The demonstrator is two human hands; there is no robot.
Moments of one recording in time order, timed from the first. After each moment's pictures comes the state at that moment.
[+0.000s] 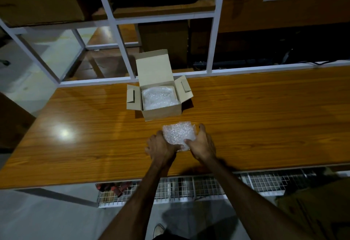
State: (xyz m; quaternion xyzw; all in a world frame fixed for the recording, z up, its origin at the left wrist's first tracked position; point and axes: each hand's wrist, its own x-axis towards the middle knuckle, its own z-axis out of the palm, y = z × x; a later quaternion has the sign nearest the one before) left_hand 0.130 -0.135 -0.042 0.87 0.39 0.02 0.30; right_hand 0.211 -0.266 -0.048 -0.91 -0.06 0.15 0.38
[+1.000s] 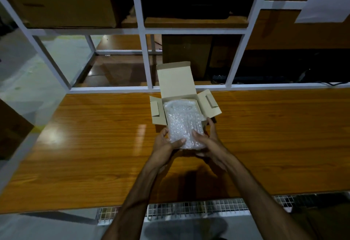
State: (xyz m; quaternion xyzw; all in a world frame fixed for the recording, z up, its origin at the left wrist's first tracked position) left_hand 0.112 -0.021 0.029 0.51 0.22 0.07 0.83; right_hand 0.216 -0.183 0.013 -0.68 -0.06 0.33 0.65
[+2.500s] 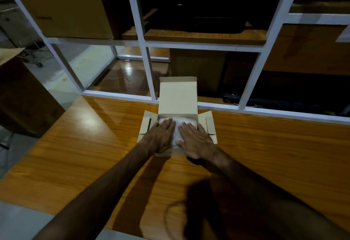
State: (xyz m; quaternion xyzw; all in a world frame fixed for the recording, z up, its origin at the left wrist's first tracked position) left_hand 0.266 0.035 0.008 0.99 0.08 -0.15 -0.03; right_hand 0.374 -0.126 -0.010 -0.84 -0.53 0.10 -0.01
